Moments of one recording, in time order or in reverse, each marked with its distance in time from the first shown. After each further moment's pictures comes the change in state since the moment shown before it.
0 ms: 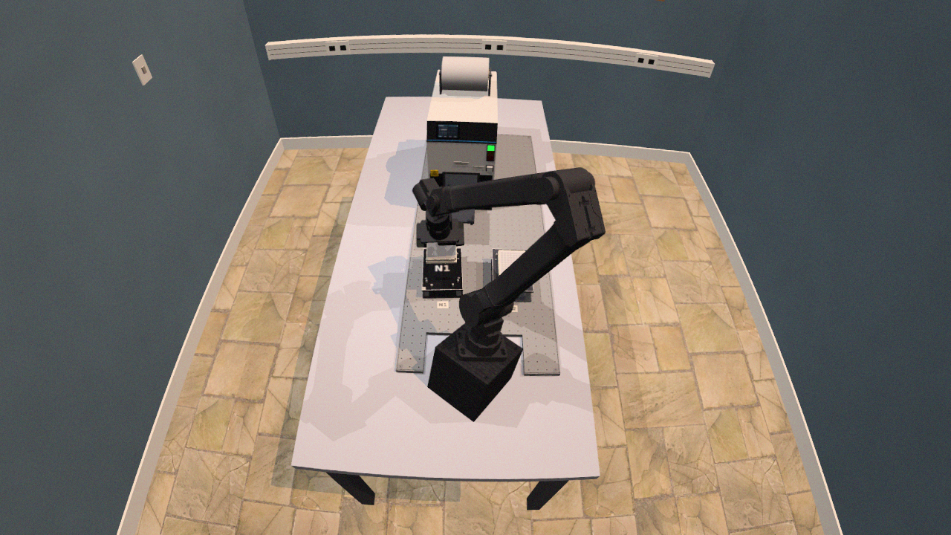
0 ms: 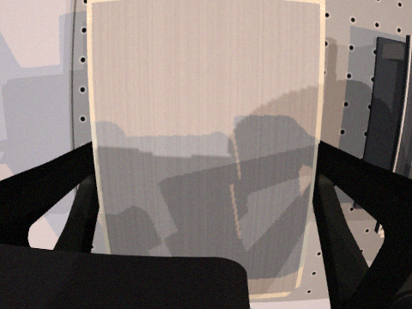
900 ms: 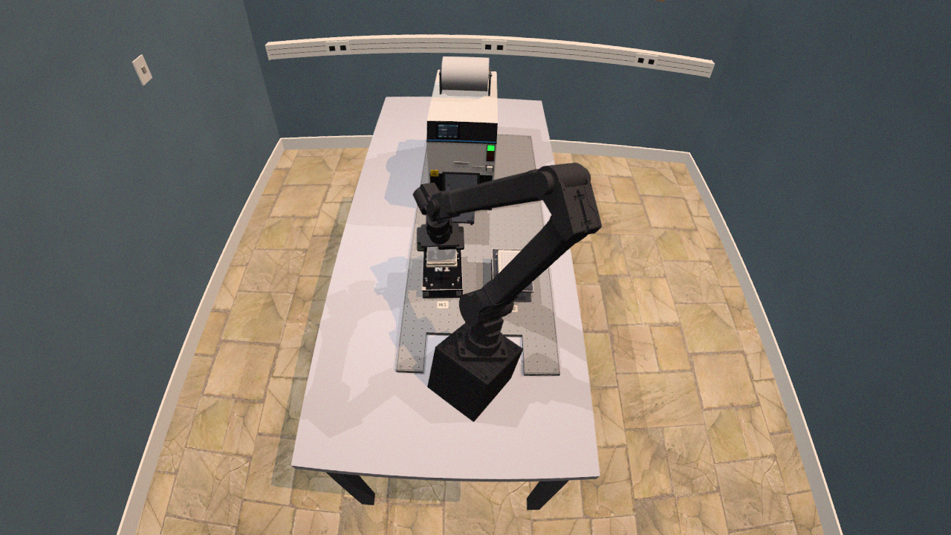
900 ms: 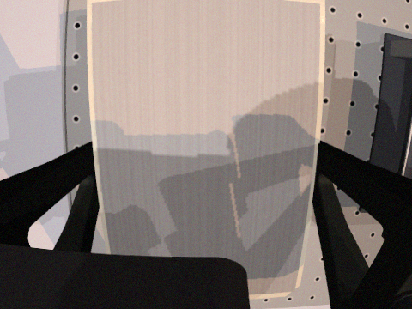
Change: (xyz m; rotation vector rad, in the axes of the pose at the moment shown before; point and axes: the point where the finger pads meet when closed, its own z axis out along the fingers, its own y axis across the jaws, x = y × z) arm 0.007 0.000 0.013 0.002 0.004 -0.001
